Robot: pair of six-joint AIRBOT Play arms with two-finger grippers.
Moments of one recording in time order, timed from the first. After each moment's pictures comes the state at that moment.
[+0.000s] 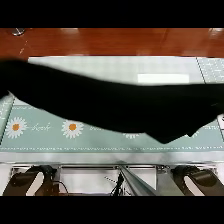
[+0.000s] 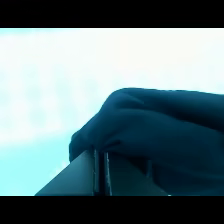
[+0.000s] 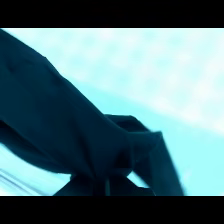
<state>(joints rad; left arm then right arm) 0.08 -0.58 1.32 1.15 -1.47 -1.45 0.16 -0.59 1.38 -1.19 1.61 1.58</state>
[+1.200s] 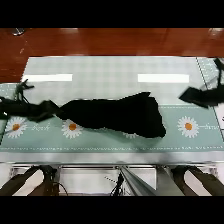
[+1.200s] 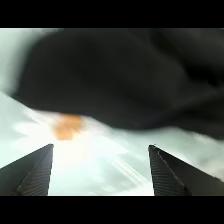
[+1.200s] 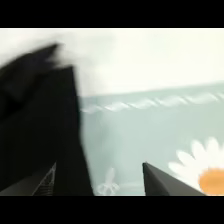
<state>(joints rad) 0.28 -1.04 0.68 0.87 -1.26 -1.28 -0.27 -0.94 0.88 -1.23 1.18 1.49</state>
